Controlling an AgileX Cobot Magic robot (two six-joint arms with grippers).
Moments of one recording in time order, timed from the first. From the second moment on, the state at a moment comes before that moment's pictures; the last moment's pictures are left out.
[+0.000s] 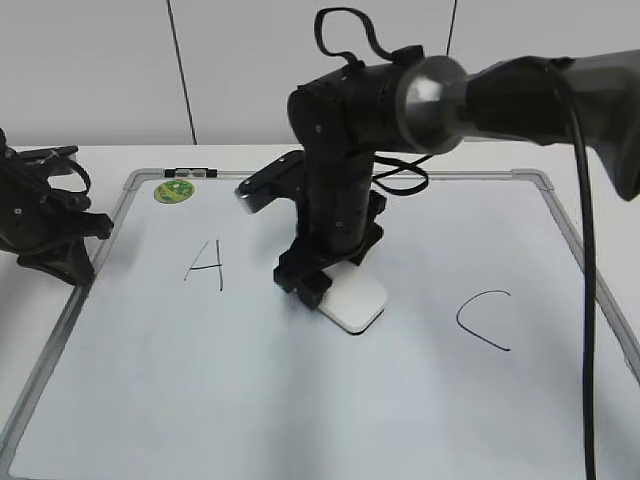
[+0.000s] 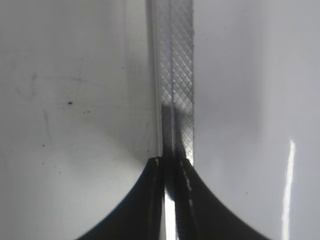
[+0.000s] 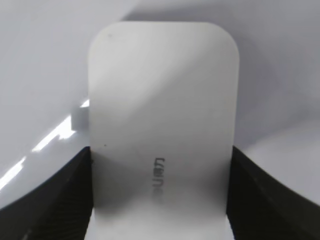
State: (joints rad) left arm -0.03 2.06 -1.32 -0.26 0.75 0.16; right arm 0.63 2.26 -1.79 -0.07 1.05 -0.18
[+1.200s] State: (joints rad) left arm -0.03 2.06 -1.32 -0.26 0.75 0.16; right arm 0.30 1.93 -1.61 0.00 1.16 -0.07
